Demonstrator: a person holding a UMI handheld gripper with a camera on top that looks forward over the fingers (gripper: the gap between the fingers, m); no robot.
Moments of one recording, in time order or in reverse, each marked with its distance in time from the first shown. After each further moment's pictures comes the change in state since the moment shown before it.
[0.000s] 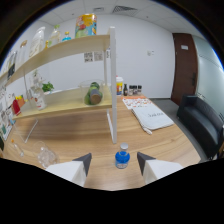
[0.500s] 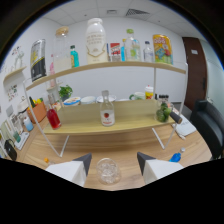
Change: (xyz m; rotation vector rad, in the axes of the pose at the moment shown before) arm -0.210 -0.046 -0.041 0.028 -0.117 -0.012
